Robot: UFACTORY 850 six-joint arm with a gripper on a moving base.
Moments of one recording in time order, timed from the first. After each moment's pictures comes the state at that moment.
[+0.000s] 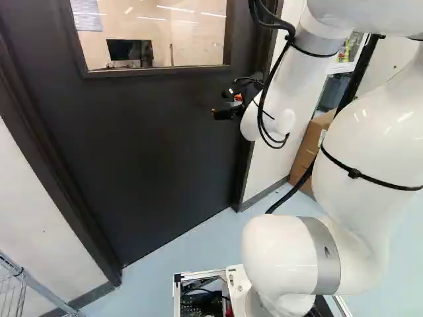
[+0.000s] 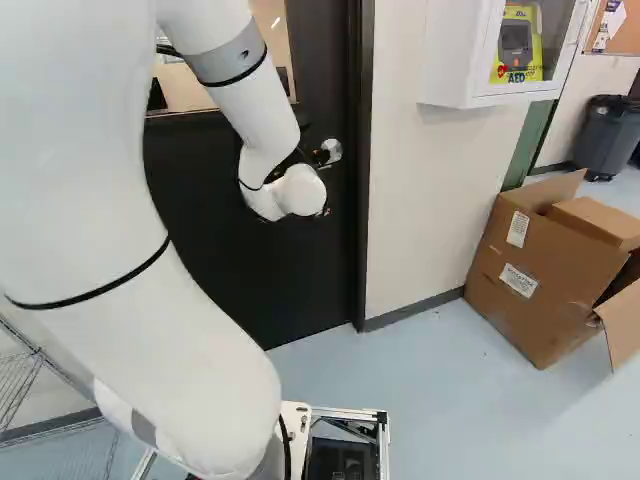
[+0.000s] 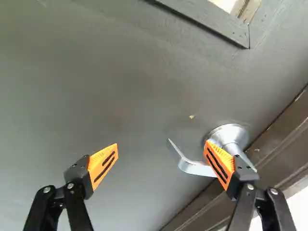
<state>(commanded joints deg) -12.0 -1.8 -33.7 -37.5 53.6 0.0</state>
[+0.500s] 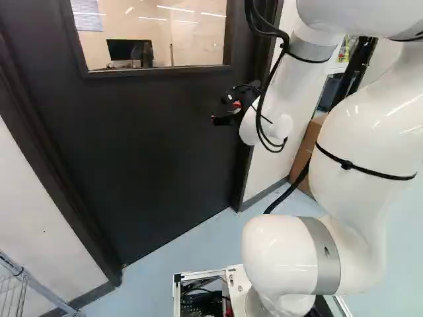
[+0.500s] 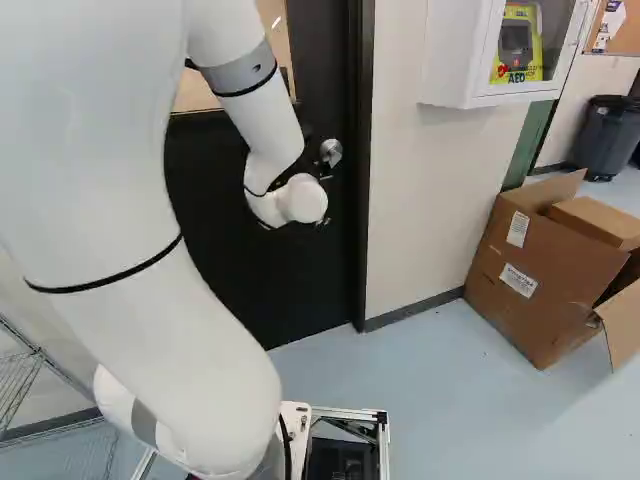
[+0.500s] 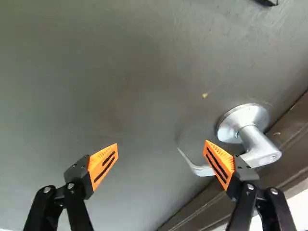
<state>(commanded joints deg) -12.0 -5.0 -33.4 -37.5 53.6 0.0</state>
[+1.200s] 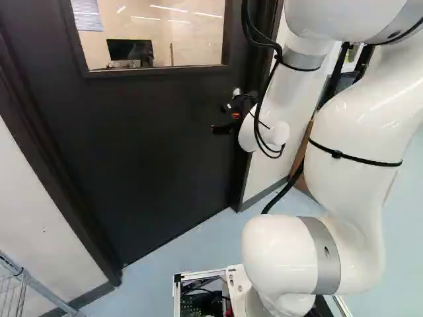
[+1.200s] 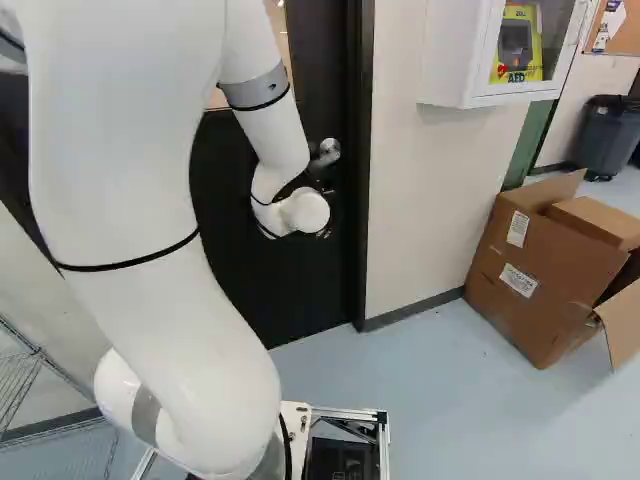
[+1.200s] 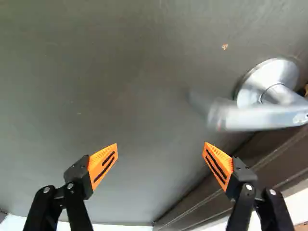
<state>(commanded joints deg) -12.0 -9.9 -33.4 -37.5 53.6 0.0</state>
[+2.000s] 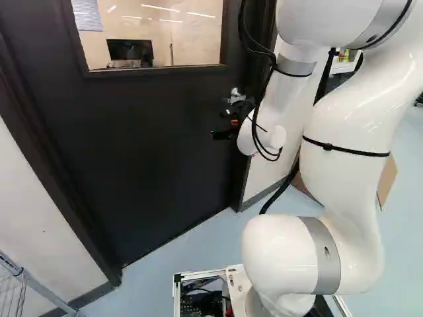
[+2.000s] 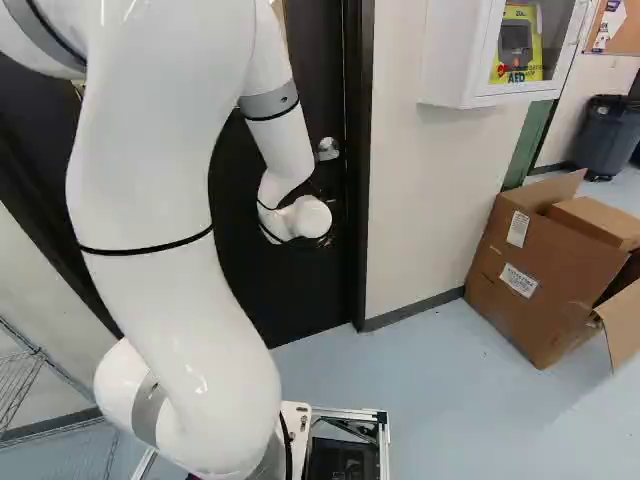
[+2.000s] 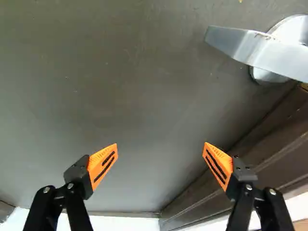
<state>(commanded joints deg) -11.8 -14.5 -35.1 -37.5 53.6 0.0</state>
